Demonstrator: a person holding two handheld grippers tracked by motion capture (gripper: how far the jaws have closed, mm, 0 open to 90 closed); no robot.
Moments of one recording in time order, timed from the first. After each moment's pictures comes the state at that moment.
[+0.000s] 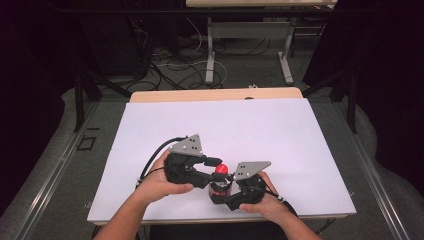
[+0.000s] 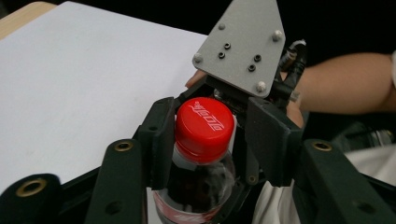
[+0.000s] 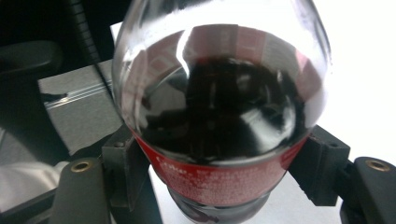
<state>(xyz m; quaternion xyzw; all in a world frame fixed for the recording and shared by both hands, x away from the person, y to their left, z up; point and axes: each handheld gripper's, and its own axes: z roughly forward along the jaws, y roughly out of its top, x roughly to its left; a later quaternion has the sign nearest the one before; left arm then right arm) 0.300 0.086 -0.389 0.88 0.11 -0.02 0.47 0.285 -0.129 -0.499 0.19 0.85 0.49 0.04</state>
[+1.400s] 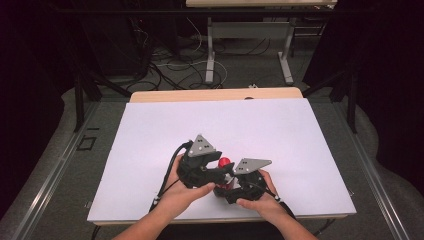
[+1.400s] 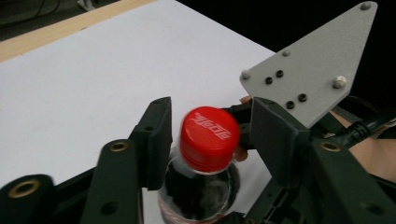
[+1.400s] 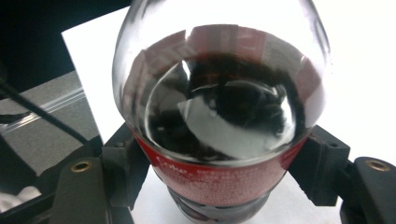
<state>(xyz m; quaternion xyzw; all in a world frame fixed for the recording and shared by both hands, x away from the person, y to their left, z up) 0.281 0.056 -0.391 0.83 0.30 0.11 0.45 0.291 -0.130 -0.503 0.28 0.83 0.47 0.07</state>
